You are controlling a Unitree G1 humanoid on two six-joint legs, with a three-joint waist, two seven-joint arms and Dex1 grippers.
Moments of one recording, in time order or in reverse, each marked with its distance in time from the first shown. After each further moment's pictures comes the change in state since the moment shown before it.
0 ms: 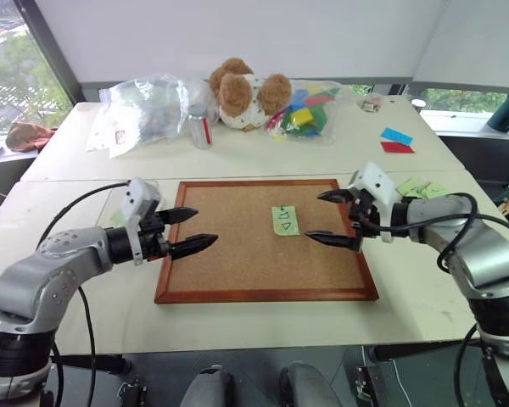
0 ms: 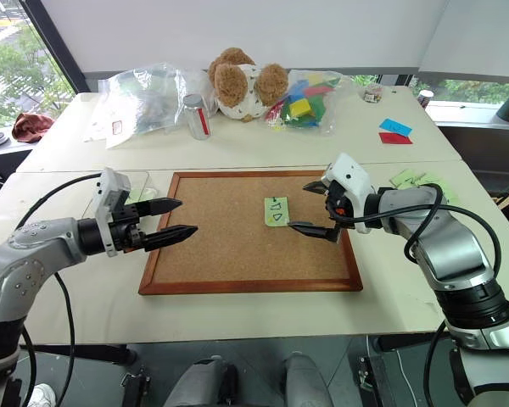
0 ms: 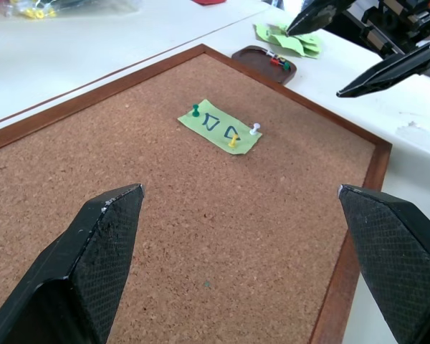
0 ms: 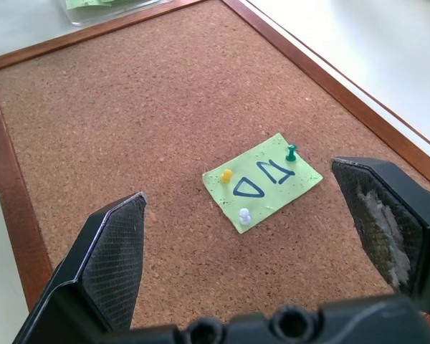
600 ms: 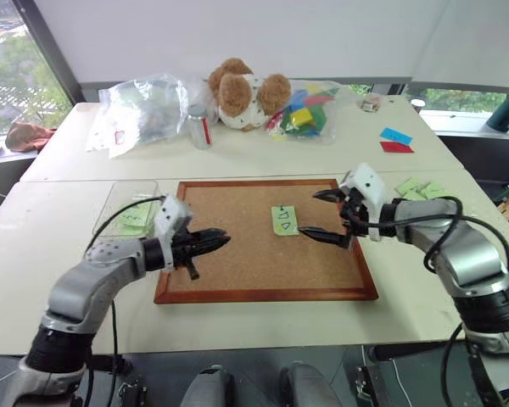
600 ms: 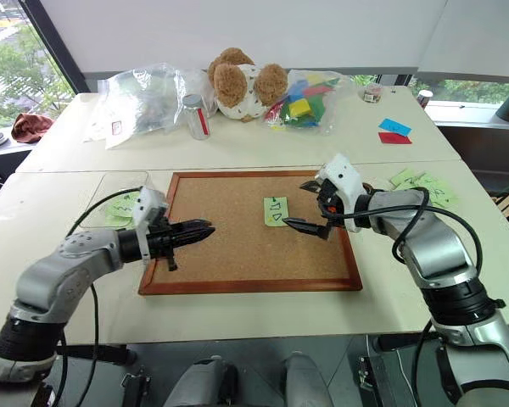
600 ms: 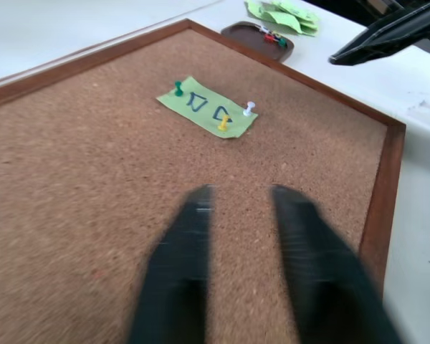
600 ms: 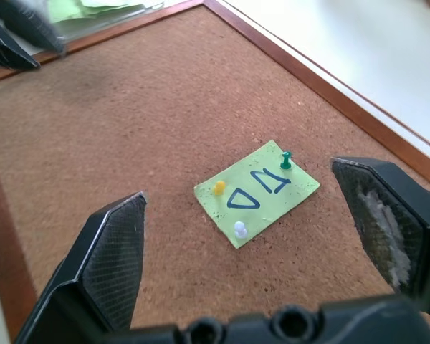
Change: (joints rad) left arm -0.023 -0.146 -0.205 0.121 0.217 -0.170 0.014; right arm -0.052 0.088 0.041 0.086 -0.059 0.034 -0.104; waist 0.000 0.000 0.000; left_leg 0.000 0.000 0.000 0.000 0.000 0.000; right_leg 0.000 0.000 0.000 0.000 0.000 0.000
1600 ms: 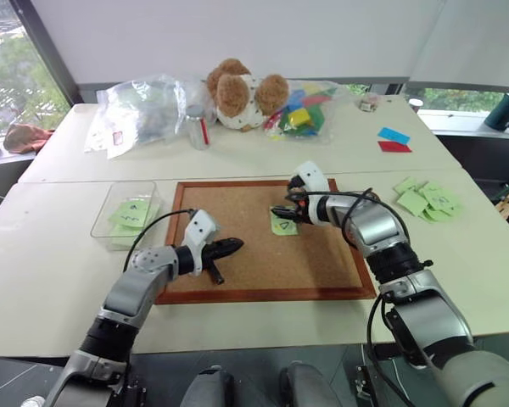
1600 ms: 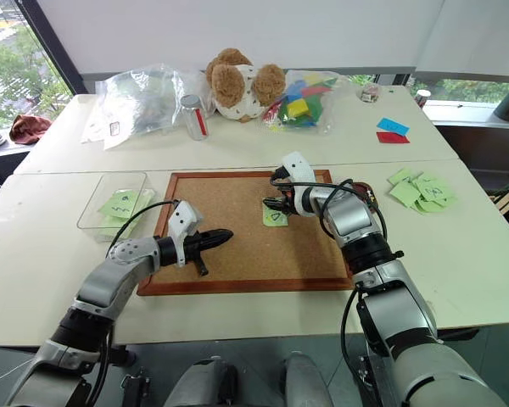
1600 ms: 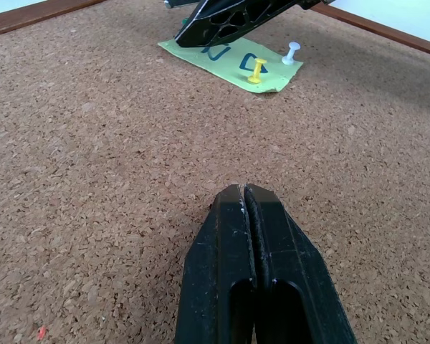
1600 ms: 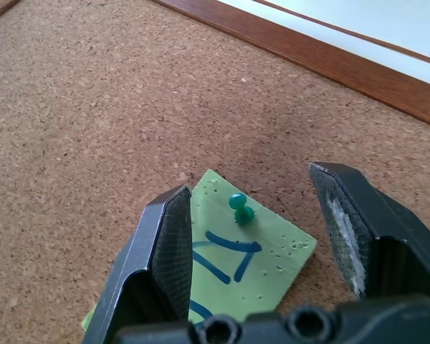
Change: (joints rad) left arm -0.039 -0.161 -0.113 0.269 0.224 -0.240 0.029; right arm -0.279 0.361 0.110 0.590 -0.185 -0.027 -0.169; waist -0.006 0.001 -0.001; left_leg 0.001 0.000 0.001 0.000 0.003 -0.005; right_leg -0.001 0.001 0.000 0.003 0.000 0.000
